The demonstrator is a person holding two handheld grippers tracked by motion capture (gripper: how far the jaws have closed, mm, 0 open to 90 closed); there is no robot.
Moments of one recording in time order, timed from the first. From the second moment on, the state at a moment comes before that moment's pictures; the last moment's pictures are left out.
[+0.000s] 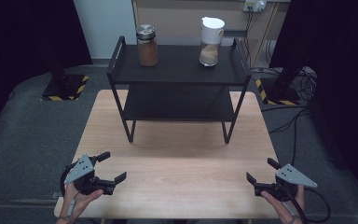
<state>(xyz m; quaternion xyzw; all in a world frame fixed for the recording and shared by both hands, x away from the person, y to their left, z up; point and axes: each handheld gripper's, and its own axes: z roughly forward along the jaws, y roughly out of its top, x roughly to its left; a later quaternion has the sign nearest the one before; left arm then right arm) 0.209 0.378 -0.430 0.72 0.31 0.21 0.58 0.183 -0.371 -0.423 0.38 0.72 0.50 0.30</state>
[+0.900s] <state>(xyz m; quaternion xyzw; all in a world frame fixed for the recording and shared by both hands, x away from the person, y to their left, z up) 0.209 0.380 -0.433 0.71 0.31 0.21 0.60 0.183 -0.373 -0.426 0.37 0.71 0.52 0.31</state>
